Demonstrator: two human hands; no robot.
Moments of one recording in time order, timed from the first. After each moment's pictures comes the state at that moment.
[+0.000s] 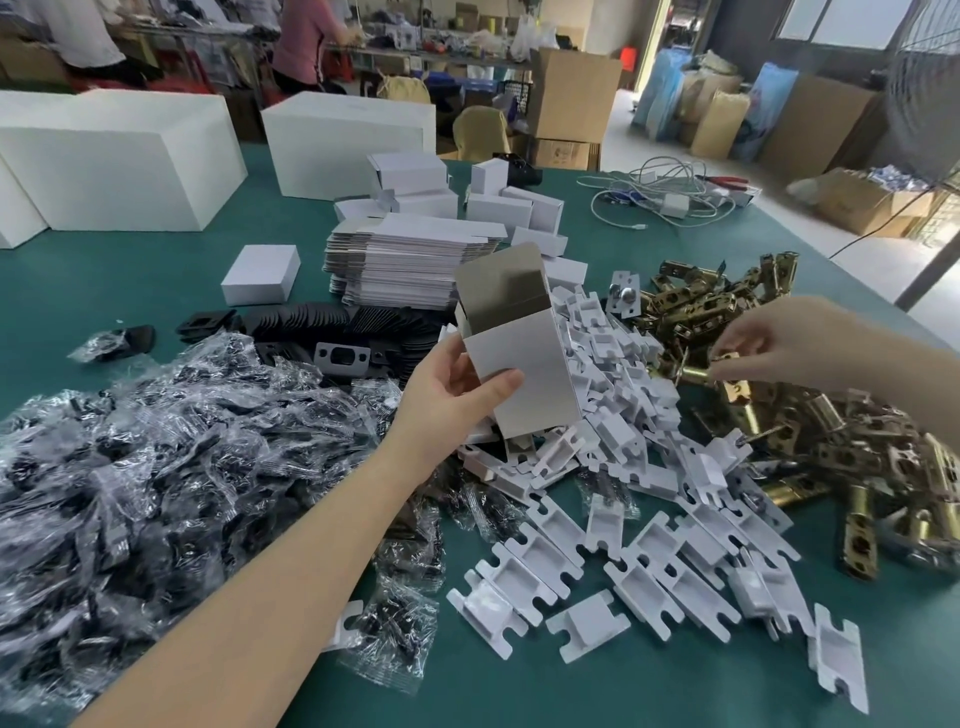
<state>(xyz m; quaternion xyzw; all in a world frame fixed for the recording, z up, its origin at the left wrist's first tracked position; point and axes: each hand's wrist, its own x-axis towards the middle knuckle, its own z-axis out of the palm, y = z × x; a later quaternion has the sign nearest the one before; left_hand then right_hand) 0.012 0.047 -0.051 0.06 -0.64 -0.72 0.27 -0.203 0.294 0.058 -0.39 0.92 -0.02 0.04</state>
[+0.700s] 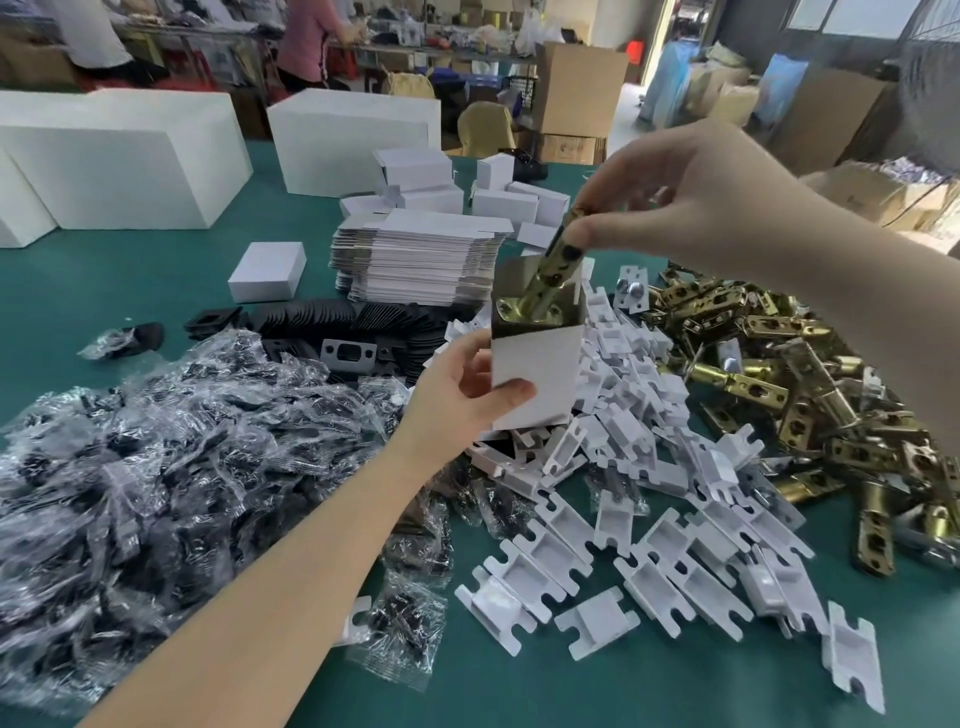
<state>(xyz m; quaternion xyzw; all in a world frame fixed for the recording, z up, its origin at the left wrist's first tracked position) 0.015 0.048 -0.049 0.06 -0.69 -0.68 0.23 -0.090 0.203 0.141 -0.57 0.77 -0.29 0.01</state>
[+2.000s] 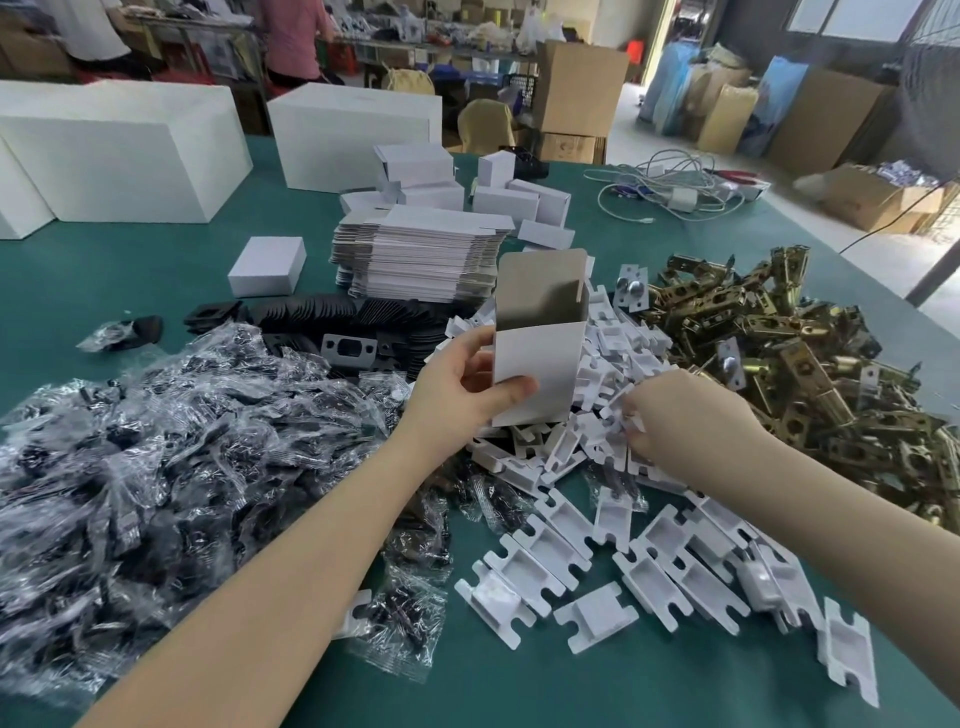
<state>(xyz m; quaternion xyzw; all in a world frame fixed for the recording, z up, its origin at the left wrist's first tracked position) 0.010 0.047 -0.053 0.08 -0.70 -0.67 0.23 -0.097 0.235 0.002 -0.34 0.93 0.15 -0.01</state>
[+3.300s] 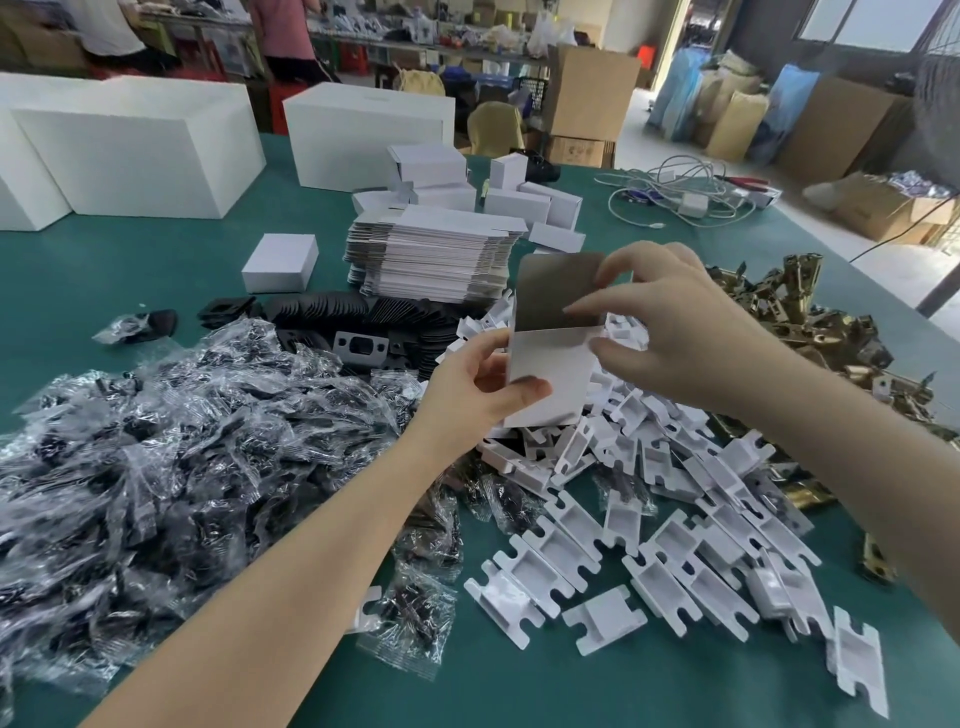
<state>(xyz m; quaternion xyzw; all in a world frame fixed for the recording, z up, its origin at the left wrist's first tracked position) 0.011 0.047 -0.052 0.08 -0.70 -0.68 0.23 -0.095 0.214 0.063 -0.55 0.82 -0.12 -0.13</state>
